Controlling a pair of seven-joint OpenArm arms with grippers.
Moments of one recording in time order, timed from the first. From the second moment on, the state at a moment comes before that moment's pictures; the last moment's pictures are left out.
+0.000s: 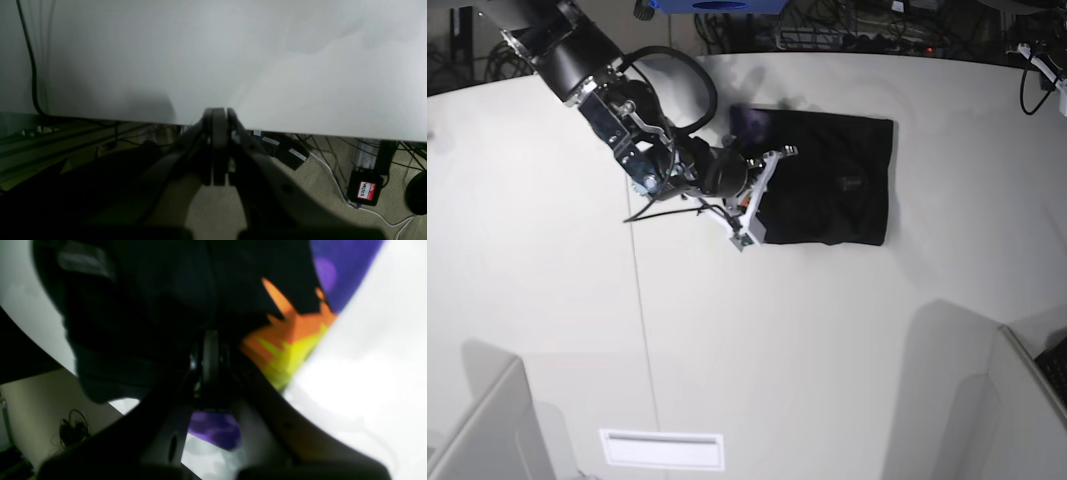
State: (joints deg) left arm 37.0 -17.4 -56.7 100.4 -17.5 -39.3 49.3; right arm 8.6 11.0 -40.6 95.1 38.7 -12.1 -60.9
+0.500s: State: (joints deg) left arm 36.9 -17.6 -56.7 100.4 -17.5 -39.3 49.4; right arm 14.7 -5.5 -49.2 91.2 38.7 -12.1 -64.9
